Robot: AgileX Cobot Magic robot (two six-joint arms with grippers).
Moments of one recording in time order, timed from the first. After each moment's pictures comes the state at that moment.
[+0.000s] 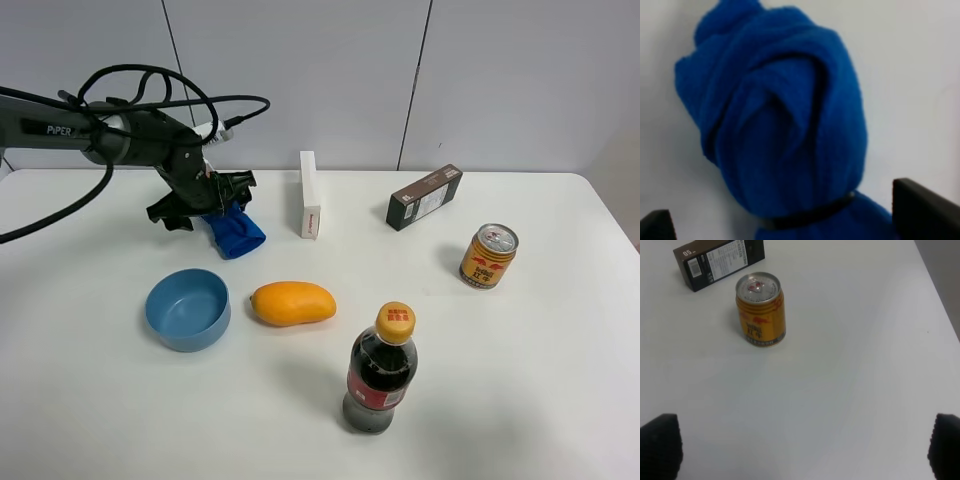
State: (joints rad) left arm -0.36 2.18 -1.45 0.25 0.45 -0.93; right arm -0.03 0.00 -0.50 -0.02 1.07 0.00
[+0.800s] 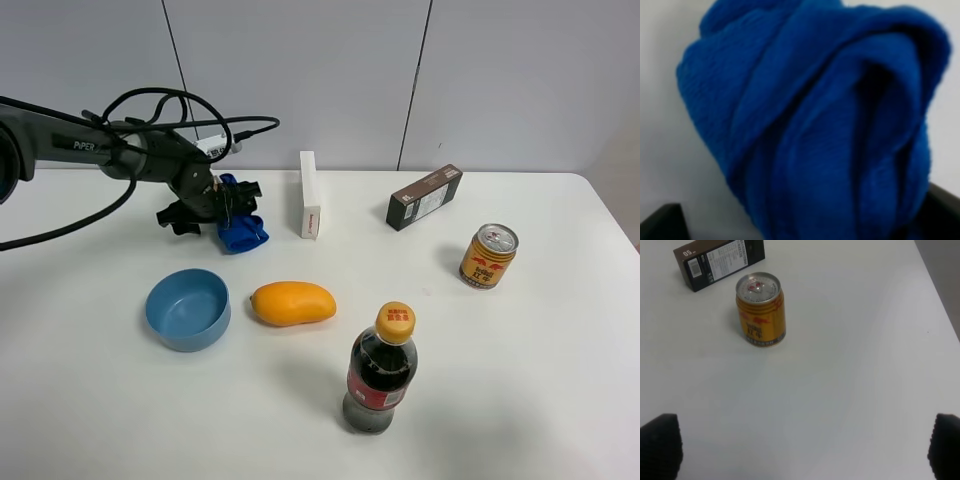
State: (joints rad) left arm -0.36 2.26 -1.46 0.33 0.35 -0.96; right arm -0.03 0.00 -0.50 -0.02 1.07 0.00
